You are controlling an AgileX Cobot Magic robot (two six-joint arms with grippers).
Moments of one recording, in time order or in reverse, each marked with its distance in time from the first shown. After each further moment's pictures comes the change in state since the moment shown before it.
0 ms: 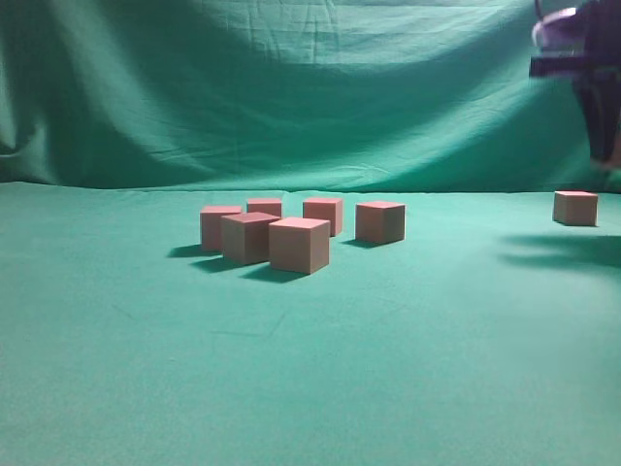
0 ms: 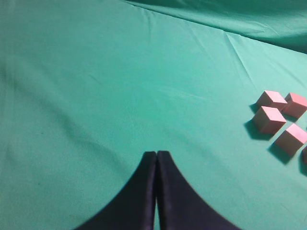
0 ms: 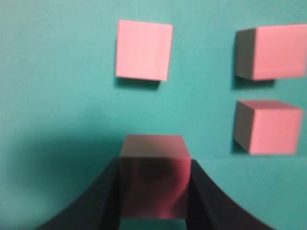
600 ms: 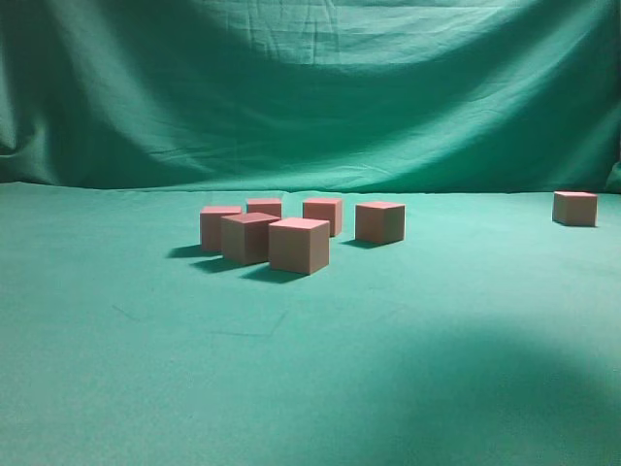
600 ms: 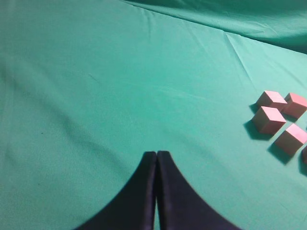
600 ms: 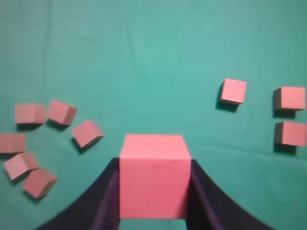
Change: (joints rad) left arm 0.000 0.000 0.000 0.000 0.000 0.000; right arm 0.134 -0.442 0.027 0.170 0.037 -0.038
